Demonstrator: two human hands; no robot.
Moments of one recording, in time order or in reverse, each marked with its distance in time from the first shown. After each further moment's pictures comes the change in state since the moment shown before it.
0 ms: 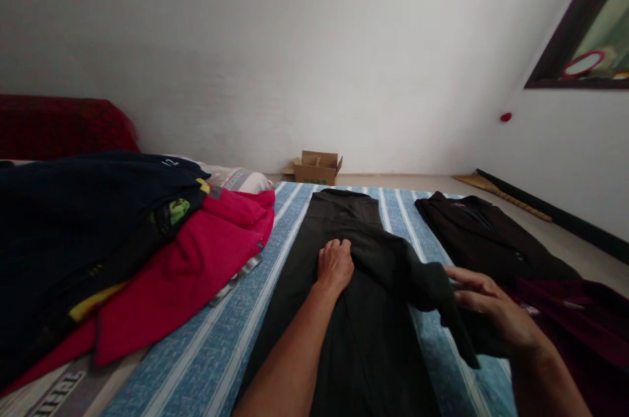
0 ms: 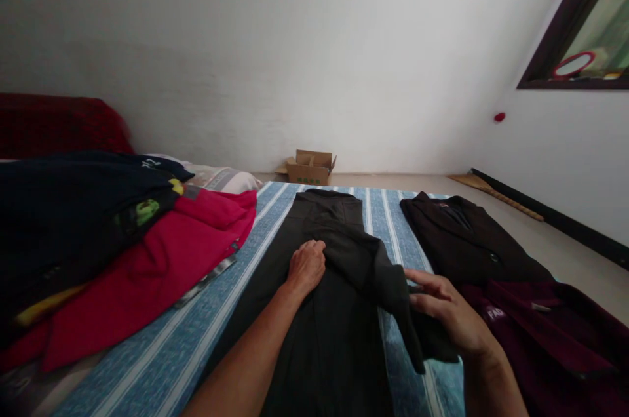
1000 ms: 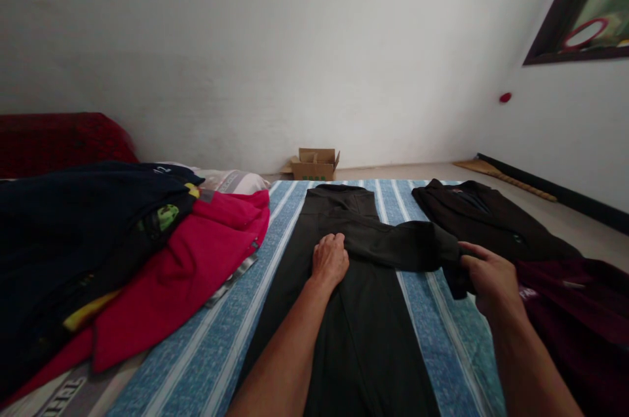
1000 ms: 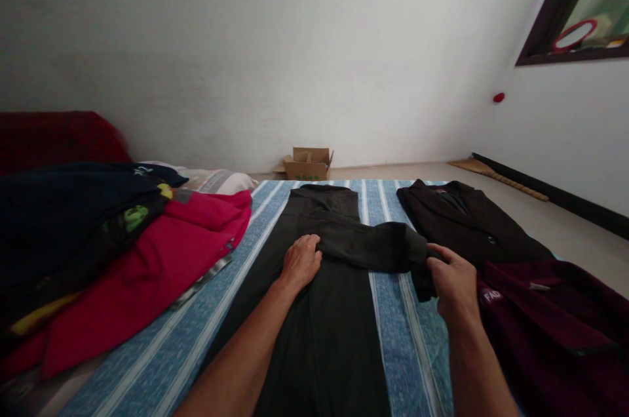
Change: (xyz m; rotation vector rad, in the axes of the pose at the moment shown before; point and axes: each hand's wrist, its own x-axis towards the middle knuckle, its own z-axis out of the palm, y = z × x) left_hand 0.000 0.002 -0.002 0.036 0.002 0.016; right_hand 0.040 0.038 -0.030 -0.027 0.901 -0.016
